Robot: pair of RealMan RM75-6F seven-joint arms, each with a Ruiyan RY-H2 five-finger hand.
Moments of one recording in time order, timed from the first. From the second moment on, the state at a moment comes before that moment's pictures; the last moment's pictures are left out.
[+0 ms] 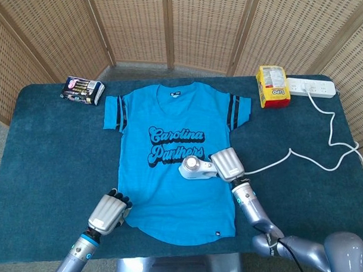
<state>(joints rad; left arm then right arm) -0.35 -1.57 0.07 -1.65 1.53 1.19 0.53 0.66 -1.83 0.17 -1.16 -1.30 1.09 -0.44</state>
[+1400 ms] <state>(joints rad) -0.35 -1.57 0.07 -1.65 1.54 1.20 0.52 0.62 -1.78 0.14 -1.26 -1.33 1.12 -0.47</state>
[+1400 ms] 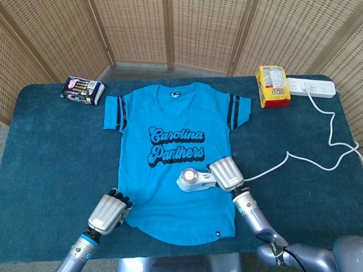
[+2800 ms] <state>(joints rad) -0.34 -1.57 0.08 -1.67 1.54 1.19 0.55 0.61 -1.66 0.38 -1.07 -1.07 1.13 -0.28</state>
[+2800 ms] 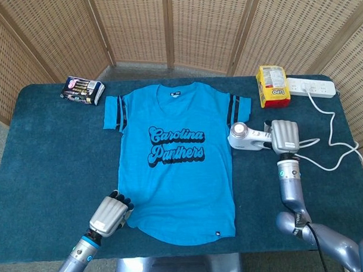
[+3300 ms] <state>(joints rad) -0.33 -1.57 0.08 -1.68 1.53 1.20 0.57 0.68 -1.79 0.42 -0.75 -1.00 1.04 -0.20</state>
